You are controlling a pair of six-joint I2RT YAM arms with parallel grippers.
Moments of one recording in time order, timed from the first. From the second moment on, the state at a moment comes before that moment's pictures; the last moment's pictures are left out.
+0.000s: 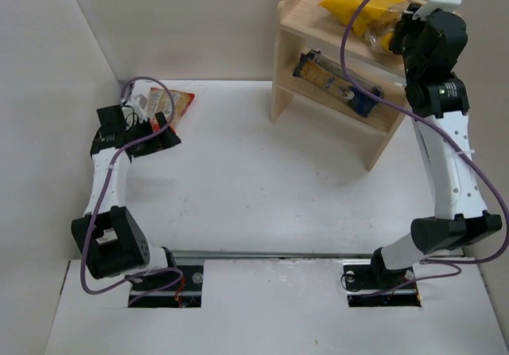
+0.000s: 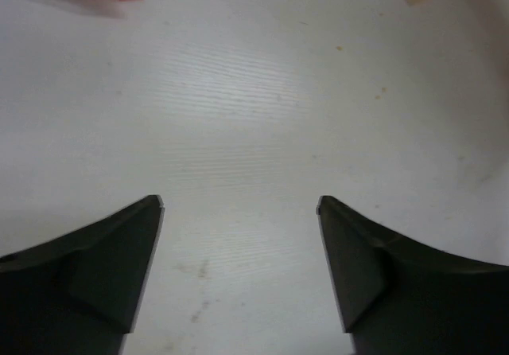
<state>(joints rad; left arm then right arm) 0.29 1.34 1.05 -0.53 0.57 -0.13 0.13 1.50 1.95 -0.38 0.27 0.07</state>
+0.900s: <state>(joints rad) 0.09 2.31 1.97 -0.58 -0.02 0.36 0.63 1.08 1.59 -0.19 0.56 -0.31</state>
